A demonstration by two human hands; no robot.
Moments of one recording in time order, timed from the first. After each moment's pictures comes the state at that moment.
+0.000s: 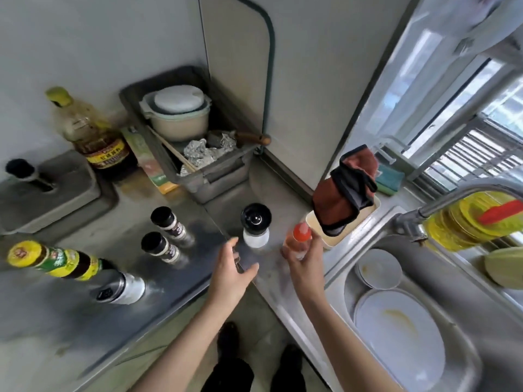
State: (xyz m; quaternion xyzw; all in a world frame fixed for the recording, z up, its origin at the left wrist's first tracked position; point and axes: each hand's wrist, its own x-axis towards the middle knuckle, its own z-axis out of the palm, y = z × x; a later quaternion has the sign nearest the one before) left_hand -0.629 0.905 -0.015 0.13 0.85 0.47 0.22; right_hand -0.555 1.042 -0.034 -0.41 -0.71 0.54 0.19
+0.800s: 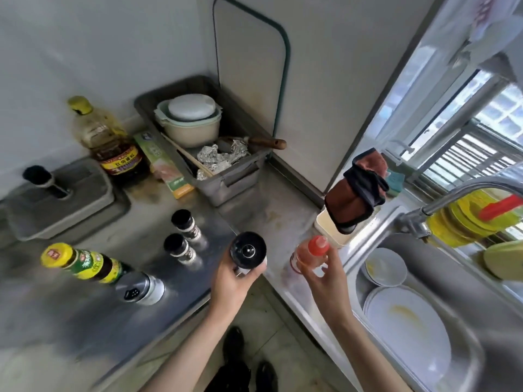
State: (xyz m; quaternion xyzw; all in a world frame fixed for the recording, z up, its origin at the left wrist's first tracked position) left_hand -0.640 0.866 -0.013 0.13 0.79 0.57 0.19; right_hand -0.525 1.015 -0.010 -0.38 -0.76 0.50 0.18
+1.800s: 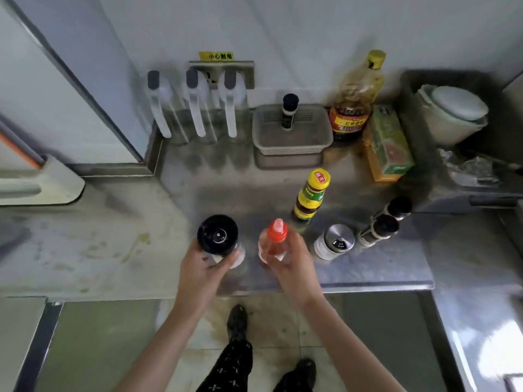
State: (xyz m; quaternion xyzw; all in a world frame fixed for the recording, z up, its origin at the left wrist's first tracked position) left_hand -0.646 0.507 0.002 -0.15 0.81 0.57 -0.01; right_hand -0.663 0.681 -0.009 -0.06 -0.82 0.56 -0.10
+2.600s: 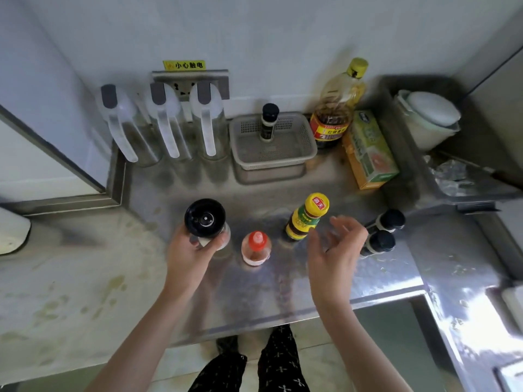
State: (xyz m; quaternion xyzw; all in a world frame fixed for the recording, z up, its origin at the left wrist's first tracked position) left_hand -0.752 0.485 -0.011 -0.12 0.81 0.57 0.00; right_hand -0.717 0.690 0.024 -0.21 -0.80 0.53 0.21
